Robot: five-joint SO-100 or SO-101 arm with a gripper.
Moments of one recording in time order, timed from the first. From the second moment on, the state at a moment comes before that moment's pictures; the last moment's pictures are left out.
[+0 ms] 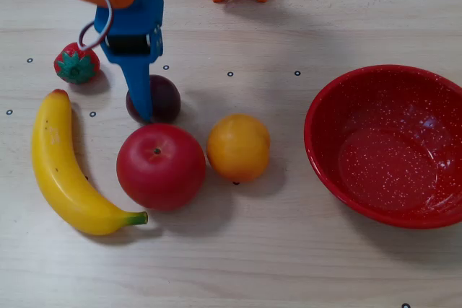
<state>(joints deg) -23.3 68.7 77.0 94.6 31.0</state>
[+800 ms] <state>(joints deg) -23.3 52.9 68.9 91.1 35.2</state>
